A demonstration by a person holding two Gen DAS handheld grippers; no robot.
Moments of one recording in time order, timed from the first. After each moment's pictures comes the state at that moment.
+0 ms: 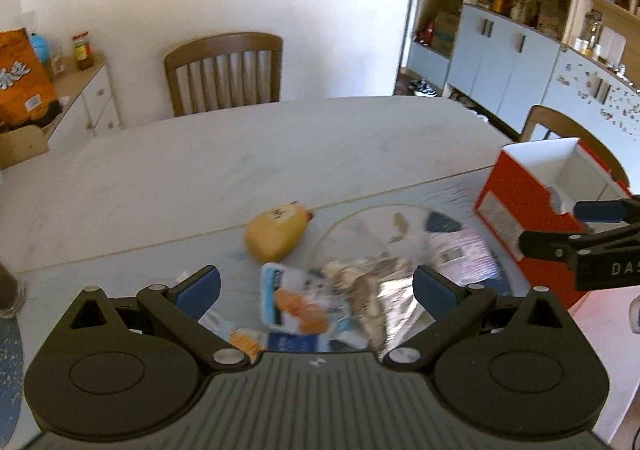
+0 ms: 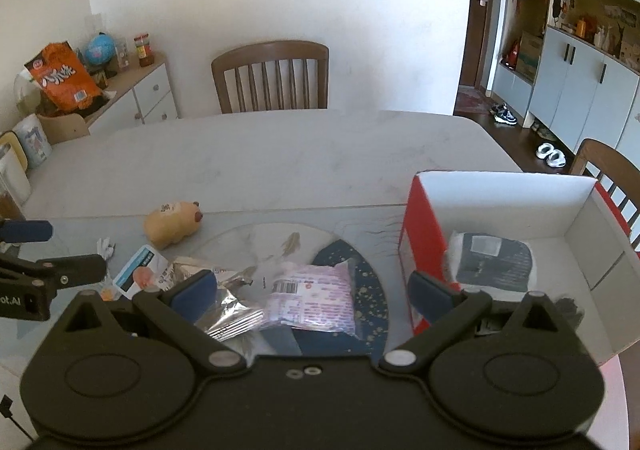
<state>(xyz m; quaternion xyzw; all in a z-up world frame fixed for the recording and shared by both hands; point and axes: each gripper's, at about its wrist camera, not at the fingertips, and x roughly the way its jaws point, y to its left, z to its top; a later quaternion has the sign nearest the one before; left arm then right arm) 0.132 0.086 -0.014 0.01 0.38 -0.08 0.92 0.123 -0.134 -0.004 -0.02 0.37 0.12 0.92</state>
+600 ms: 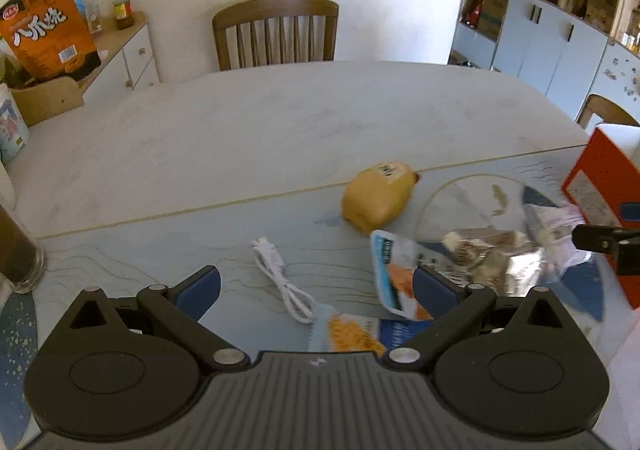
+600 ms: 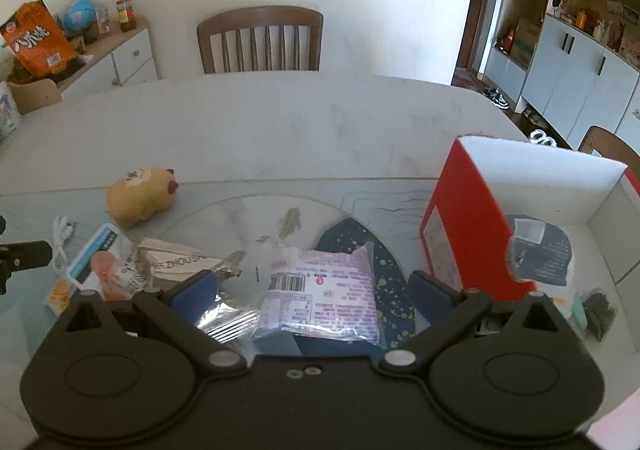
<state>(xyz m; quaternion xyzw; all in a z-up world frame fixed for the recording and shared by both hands) 0.166 0.146 -0.071 0.00 0.41 -0.02 0.91 0.161 -0.102 -0.058 -0.05 0.41 0.09 0.91</state>
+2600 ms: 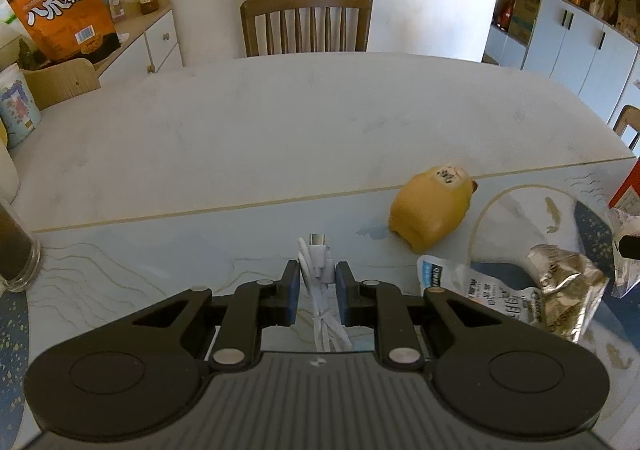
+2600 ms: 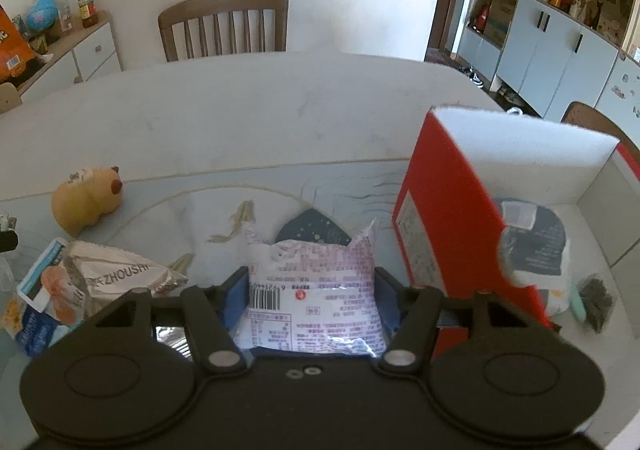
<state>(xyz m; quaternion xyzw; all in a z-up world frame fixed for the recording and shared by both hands) 0.197 0.159 -0.090 -0.01 0.42 0.02 0.91 0.183 -0.118 -0.073 -0.04 0.42 0.05 0.90</state>
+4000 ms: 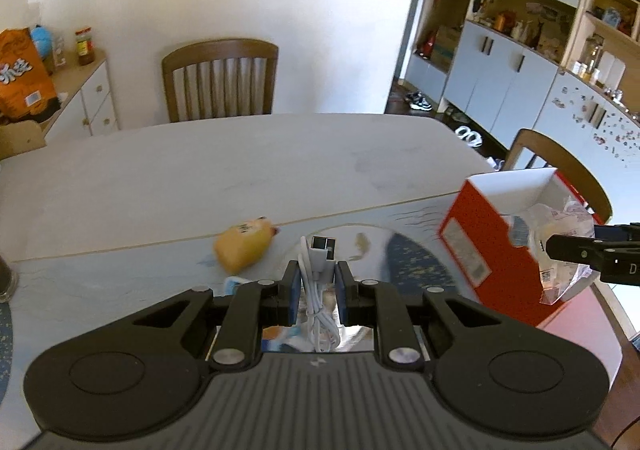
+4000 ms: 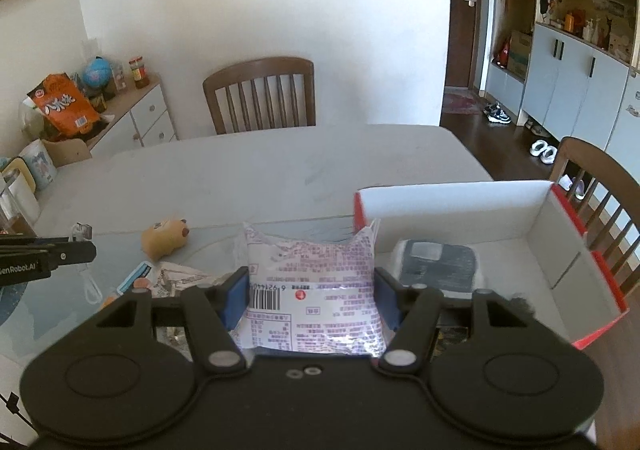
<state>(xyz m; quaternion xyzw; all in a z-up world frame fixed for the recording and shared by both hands) 0.121 0.049 0.027 -0.03 0.37 -0.09 0.92 0.104 -0.201 0.040 0.01 0.36 0.12 0.92</state>
